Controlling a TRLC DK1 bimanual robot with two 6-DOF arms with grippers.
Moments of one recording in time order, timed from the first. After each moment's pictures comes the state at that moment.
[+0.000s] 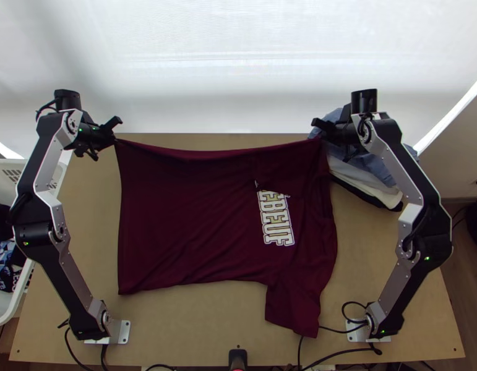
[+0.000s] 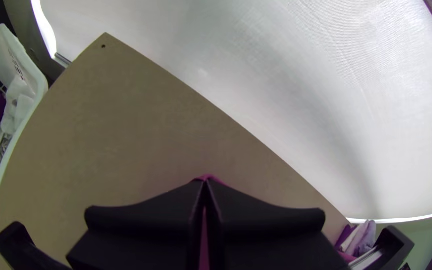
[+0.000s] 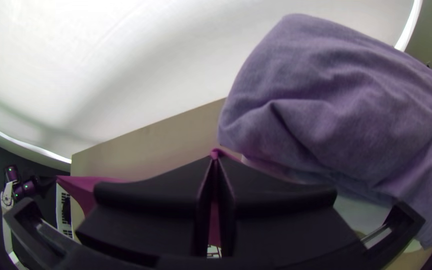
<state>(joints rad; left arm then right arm) 0.18 2.08 2.01 -0.86 0.22 -0.49 0.14 1.95 1.83 -0.68 -0.21 0.48</state>
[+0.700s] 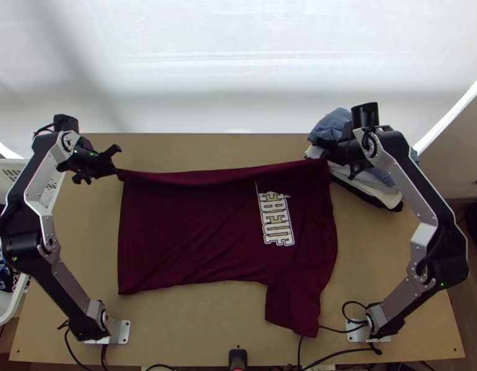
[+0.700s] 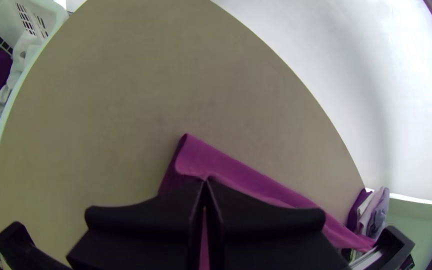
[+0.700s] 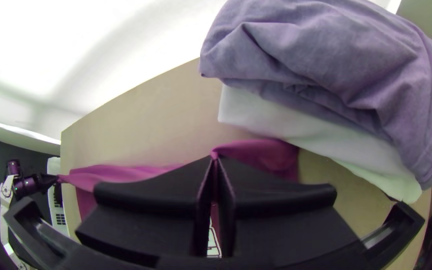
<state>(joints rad) 0.23 1.94 1.69 -0.91 0.29 -0.38 0.17 1.77 1.62 -0.78 -0.17 0.47</state>
